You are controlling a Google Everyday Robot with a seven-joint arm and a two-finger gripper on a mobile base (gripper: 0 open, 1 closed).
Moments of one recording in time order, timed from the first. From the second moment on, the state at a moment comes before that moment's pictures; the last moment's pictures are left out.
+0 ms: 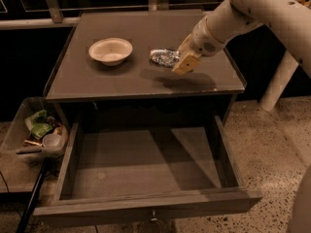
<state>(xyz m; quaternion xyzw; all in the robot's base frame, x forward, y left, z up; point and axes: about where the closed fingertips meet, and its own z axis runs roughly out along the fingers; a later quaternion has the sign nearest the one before) 0.674 -0.088 0.880 -0.62 0.71 0.11 0.31</state>
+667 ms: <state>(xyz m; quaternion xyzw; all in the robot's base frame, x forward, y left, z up) 0.599 -0.116 0.900 -0.61 0.71 0.09 0.35</state>
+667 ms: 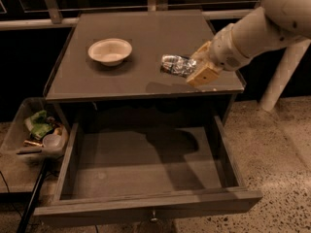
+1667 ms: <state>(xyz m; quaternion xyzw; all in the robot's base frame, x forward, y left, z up) 0.501 -0.134 0.846 -0.57 0.73 0.10 0.36</state>
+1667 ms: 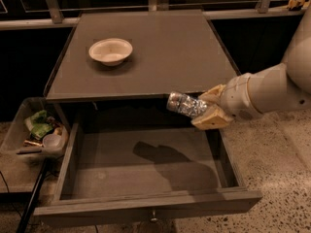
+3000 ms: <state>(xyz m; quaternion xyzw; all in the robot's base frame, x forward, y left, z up) 0.507 -0.098 0.754 -0.56 0.75 0.18 0.31</state>
